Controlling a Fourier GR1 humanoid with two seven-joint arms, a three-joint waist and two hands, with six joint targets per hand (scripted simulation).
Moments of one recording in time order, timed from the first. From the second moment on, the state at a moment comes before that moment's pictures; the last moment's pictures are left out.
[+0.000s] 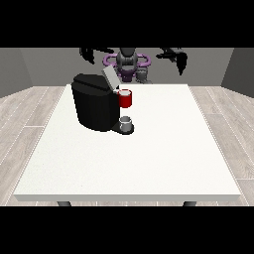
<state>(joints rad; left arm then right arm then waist) -0.37 0.01 0.27 -1.10 -0.08 -0.30 -0.13 -0.30 -0.17 -0.04 -1.40 -0.05 0.04 0.02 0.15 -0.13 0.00</state>
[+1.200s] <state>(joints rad) -0.26 0.06 0.18 -1.38 0.00 -0.21 -0.05 -0.57 -0.16 -0.09 -1.12 -0.01 0.06 -0.04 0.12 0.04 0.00</state>
